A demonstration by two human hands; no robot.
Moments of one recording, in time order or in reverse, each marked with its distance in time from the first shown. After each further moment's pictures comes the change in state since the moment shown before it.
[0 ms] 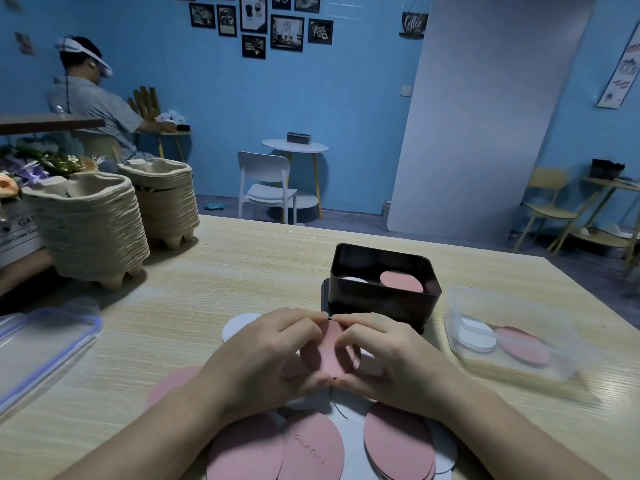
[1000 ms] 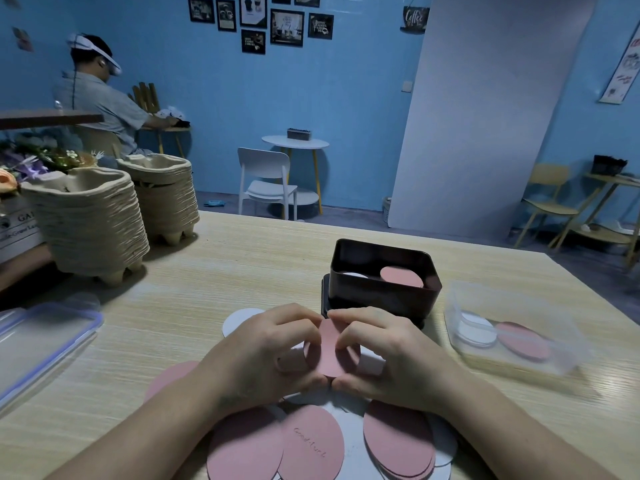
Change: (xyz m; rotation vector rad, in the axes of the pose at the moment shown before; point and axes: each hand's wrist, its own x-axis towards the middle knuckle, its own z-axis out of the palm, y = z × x) left_hand -0.002 -0.004 0.000 -0.108 -0.026 -0.042; right_hand 0.002 -0.009 -0.005 0.062 -0.008 -0.006
